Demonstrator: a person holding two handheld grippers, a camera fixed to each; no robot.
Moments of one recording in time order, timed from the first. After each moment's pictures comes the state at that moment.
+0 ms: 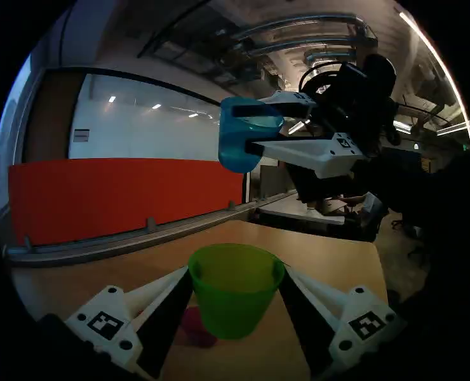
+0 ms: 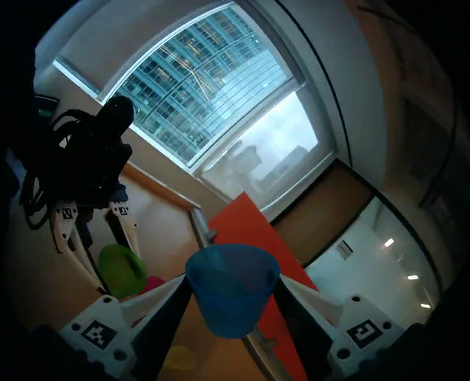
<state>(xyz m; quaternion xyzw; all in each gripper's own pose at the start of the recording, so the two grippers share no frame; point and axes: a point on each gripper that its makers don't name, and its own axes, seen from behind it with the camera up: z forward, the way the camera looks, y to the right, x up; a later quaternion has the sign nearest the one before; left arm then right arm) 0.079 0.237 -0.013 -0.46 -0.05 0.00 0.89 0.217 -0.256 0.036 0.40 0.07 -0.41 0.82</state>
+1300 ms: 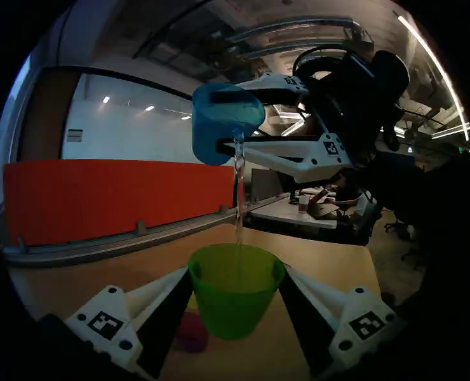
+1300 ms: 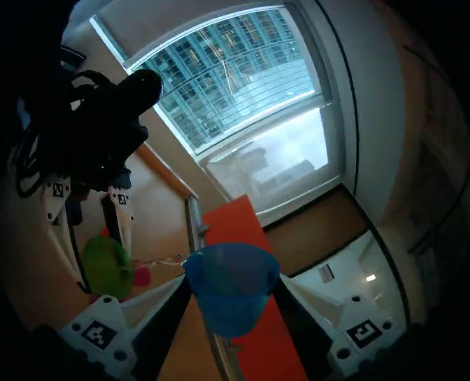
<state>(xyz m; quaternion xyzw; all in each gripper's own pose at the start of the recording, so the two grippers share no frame) 0.083 0.252 -0.021 -0.48 -0.04 -0.01 0.88 0.226 -0.276 0.047 0.38 0.11 -0.51 0.76</state>
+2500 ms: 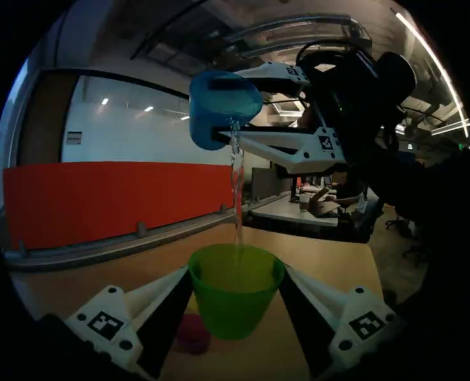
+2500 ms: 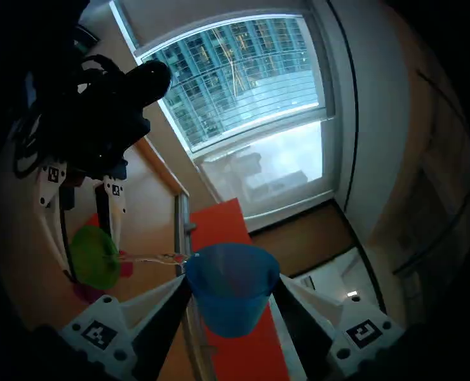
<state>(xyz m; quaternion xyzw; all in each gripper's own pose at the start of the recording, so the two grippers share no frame) 0.086 0.254 -0.017 -0.47 -0.04 0.00 0.88 0.247 -0.276 0.056 0.35 0.15 -0.56 0.74</state>
